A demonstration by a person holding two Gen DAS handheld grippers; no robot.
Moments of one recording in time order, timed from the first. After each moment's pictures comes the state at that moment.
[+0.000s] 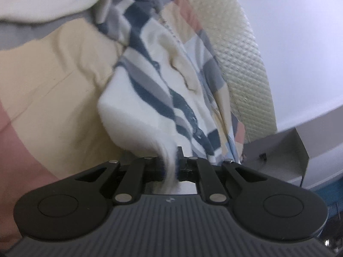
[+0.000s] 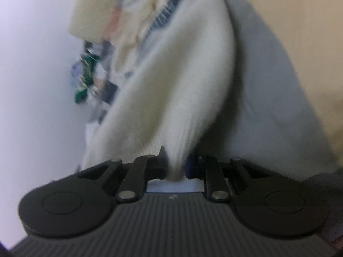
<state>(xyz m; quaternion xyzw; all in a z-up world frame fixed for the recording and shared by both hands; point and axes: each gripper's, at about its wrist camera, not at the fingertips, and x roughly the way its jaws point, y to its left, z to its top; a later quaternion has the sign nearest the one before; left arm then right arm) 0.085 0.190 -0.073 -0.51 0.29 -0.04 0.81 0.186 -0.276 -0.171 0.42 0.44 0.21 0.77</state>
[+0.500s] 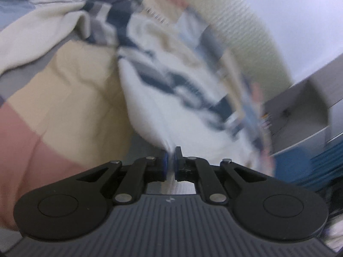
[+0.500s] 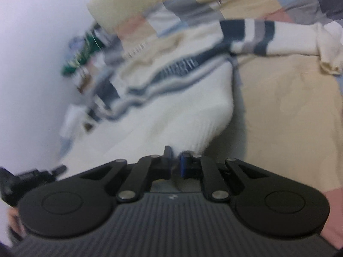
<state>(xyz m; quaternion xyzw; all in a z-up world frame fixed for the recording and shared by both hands) 0.060 0.168 -0.018 -0.36 0.40 -0.03 0.84 0.183 -0.304 -0.045 0.18 0.44 0.18 0.86</state>
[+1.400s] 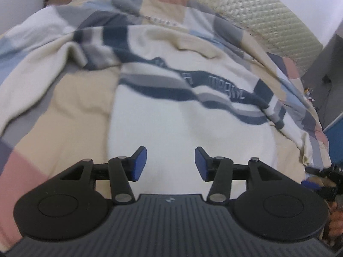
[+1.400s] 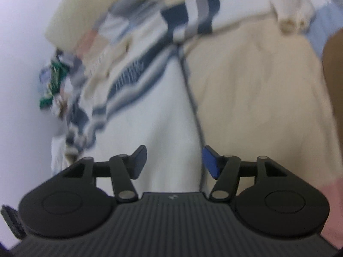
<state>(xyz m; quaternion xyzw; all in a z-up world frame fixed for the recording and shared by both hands) 0.123 0.104 -0.016 -0.21 0.40 0.03 0.89 0.220 -0.380 -0.086 0.31 0.45 0.11 0.83</state>
